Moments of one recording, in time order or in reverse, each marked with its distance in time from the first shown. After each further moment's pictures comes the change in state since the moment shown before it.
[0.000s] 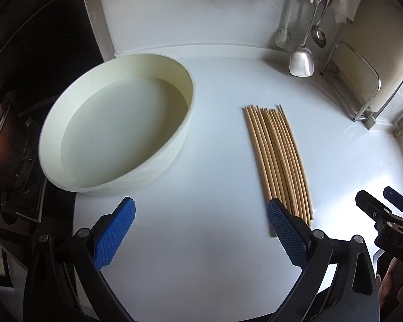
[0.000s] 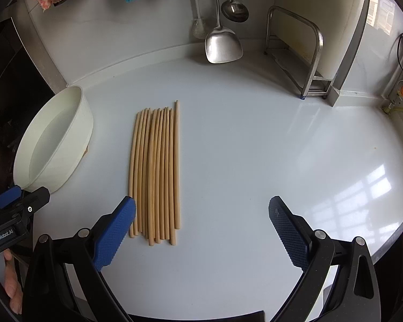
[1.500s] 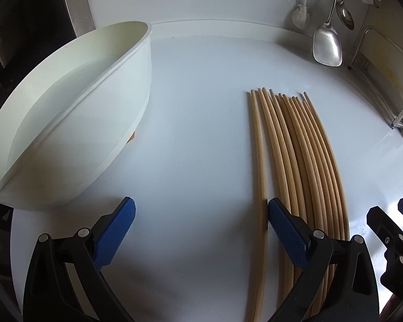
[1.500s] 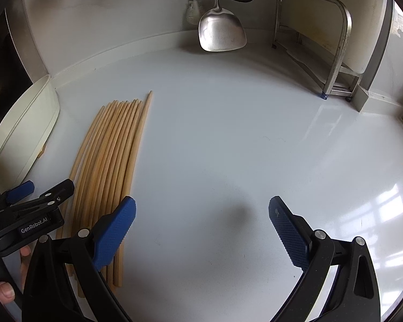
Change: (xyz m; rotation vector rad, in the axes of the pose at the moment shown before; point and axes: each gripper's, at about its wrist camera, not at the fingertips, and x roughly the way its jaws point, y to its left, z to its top) left arm 0.122 -0.035 0.000 -0.075 -0.044 0.069; right arm 0.096 -0.023 0.012 -0.052 -0.060 -0.004
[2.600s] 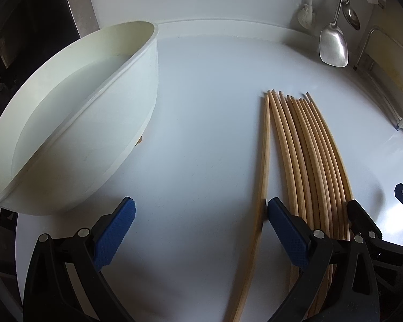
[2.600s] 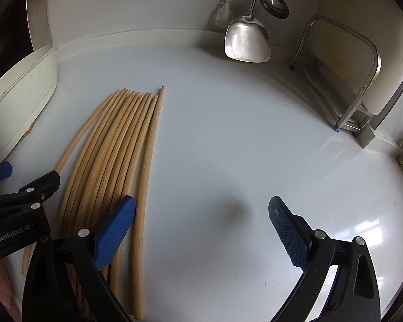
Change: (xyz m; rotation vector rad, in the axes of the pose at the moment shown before) left arm -0.003 0.001 0.009 0.002 0.013 0.030; right arm 0.016 0.040 0.012 -0.147 -0.027 -0.117
